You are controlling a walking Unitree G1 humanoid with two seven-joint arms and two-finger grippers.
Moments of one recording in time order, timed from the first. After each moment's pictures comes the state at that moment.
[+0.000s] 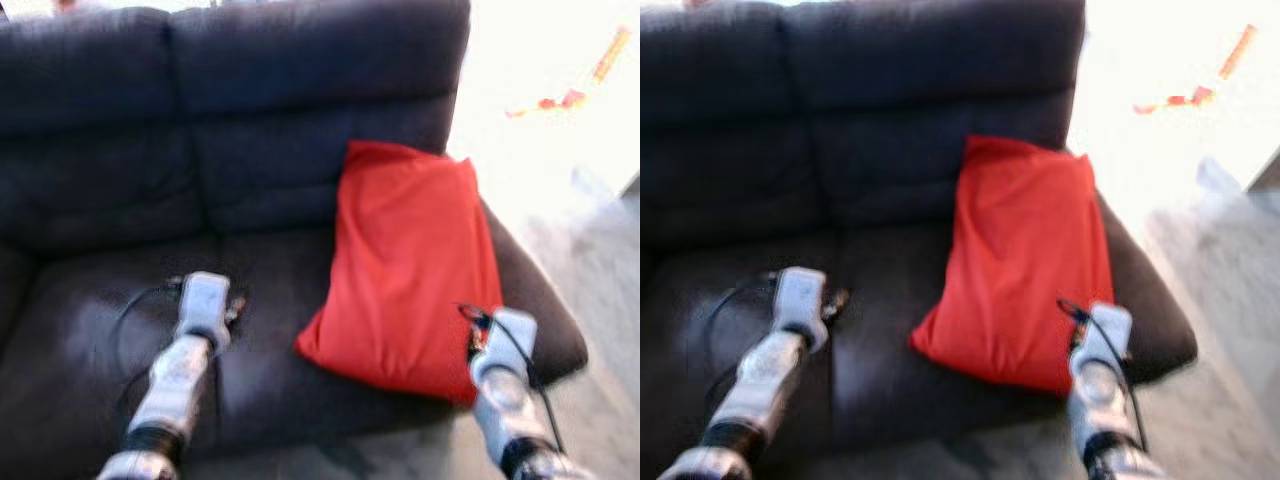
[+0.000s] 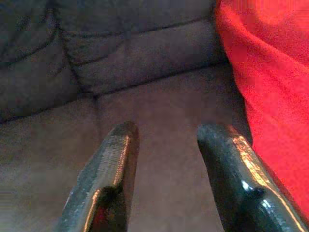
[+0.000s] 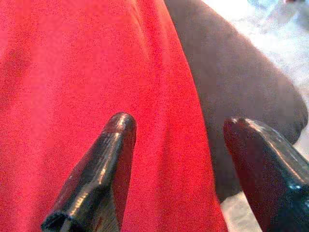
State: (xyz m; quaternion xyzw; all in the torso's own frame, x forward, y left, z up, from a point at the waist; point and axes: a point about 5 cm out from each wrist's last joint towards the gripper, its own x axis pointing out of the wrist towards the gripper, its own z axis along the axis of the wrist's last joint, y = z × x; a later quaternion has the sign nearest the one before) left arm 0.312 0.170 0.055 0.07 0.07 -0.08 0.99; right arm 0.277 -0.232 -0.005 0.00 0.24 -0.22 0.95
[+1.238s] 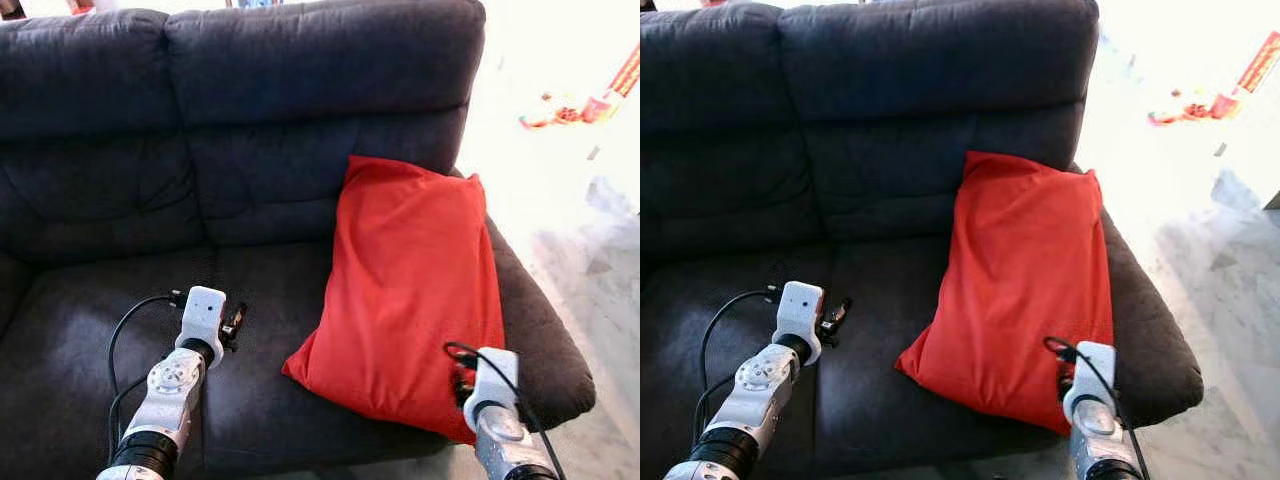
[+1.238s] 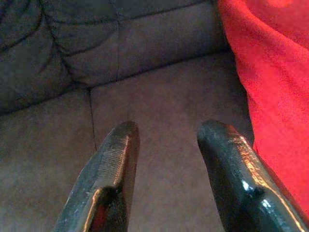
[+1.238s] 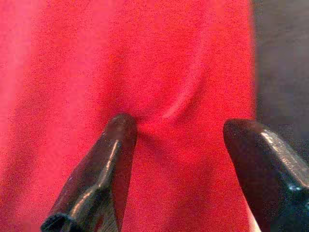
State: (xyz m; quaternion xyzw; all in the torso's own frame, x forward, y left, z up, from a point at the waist) left arm 0.300 0.181 0.040 0.07 0.11 -0.10 0.99; right arm 0.239 -0.223 -0.043 0.00 0.36 -0.12 0.93
